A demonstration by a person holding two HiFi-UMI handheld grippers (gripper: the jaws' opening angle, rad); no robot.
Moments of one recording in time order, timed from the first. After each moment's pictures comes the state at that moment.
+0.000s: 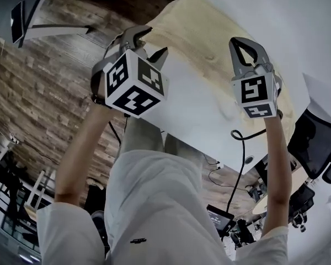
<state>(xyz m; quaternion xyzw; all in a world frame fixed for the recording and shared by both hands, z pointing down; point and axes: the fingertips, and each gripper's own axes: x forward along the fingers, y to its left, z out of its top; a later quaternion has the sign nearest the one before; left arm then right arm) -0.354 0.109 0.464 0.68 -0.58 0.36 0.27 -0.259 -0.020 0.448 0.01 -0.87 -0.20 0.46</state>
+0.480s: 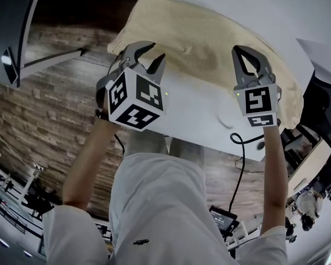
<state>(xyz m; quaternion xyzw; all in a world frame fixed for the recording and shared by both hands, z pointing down) -0.276 0.061 0.454 0.73 -0.52 0.37 0.24 -0.150 -0.051 0.435 0.14 -0.88 -0.11 0.44</state>
